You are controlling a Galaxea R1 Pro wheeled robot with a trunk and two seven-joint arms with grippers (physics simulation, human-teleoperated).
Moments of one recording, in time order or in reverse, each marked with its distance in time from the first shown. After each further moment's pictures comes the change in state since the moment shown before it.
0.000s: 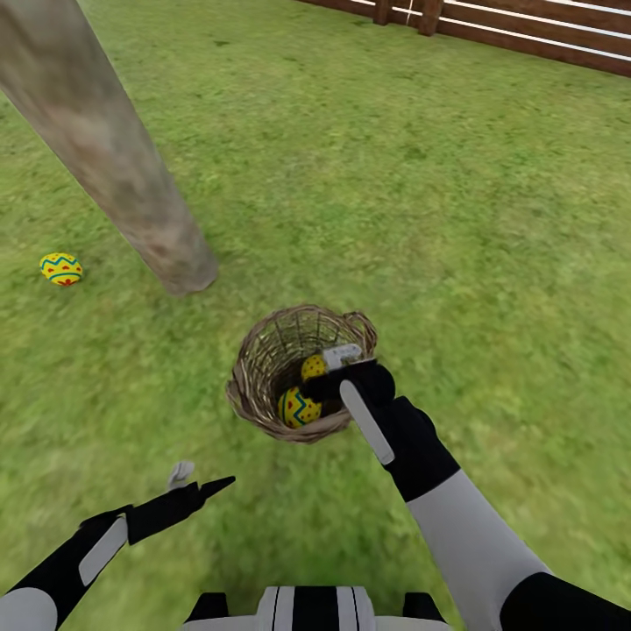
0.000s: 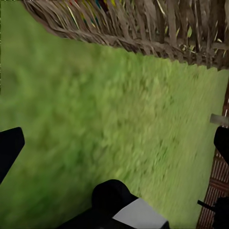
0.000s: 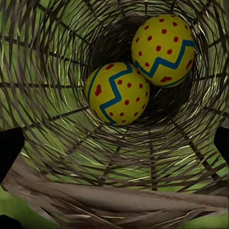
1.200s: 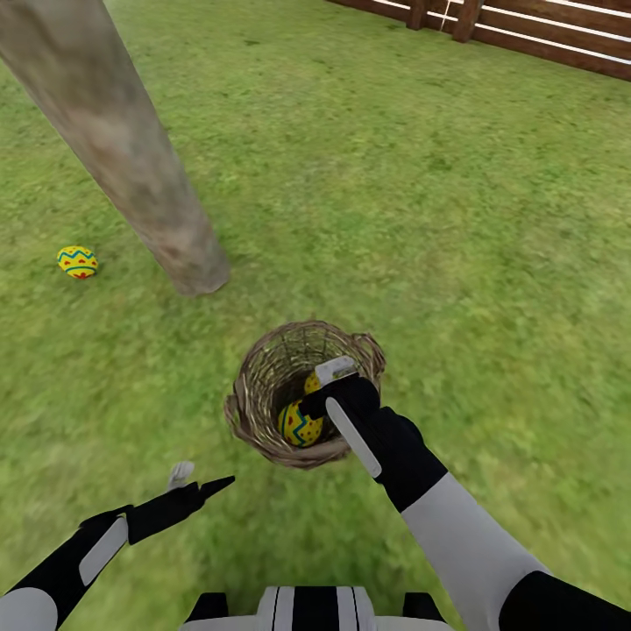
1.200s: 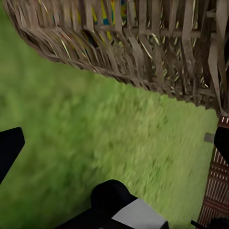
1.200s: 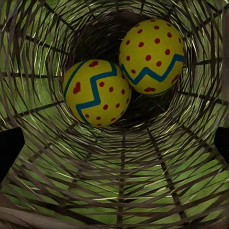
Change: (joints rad) left arm 0.000 -0.001 0.001 -0.001 0.000 0.002 0.000; right arm 0.003 0.000 0.103 0.076 0.037 0.000 -0.046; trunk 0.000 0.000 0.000
